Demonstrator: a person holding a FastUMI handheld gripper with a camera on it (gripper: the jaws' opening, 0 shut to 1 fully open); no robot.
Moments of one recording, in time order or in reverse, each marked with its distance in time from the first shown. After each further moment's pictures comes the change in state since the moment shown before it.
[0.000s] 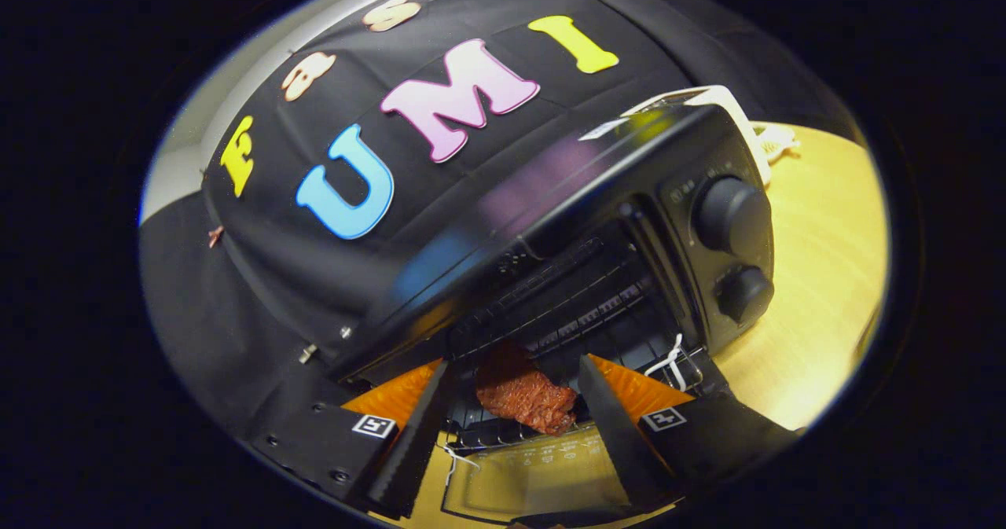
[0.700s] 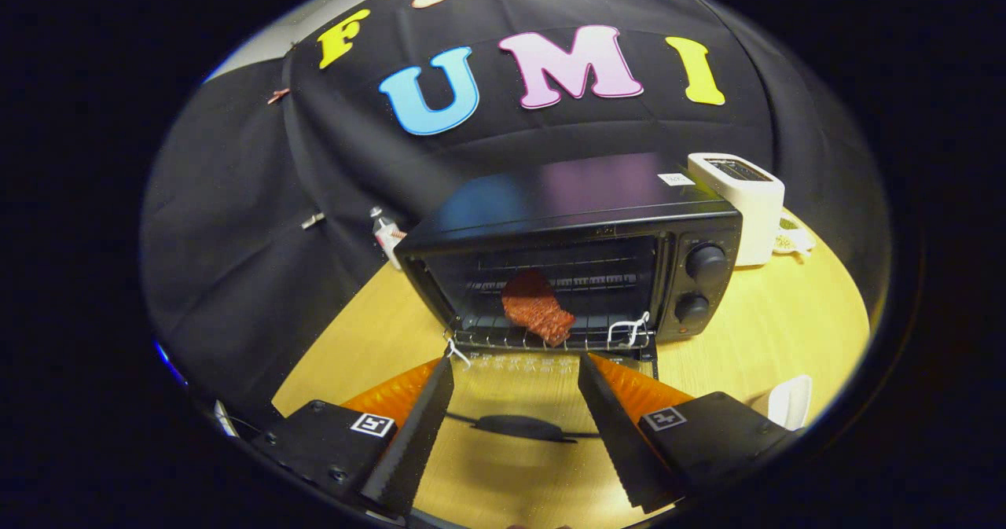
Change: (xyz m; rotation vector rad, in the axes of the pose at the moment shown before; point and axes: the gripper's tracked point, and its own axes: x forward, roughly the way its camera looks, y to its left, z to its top) arm -0.123 0.020 -0.032 -0.458 0.223 -0.009
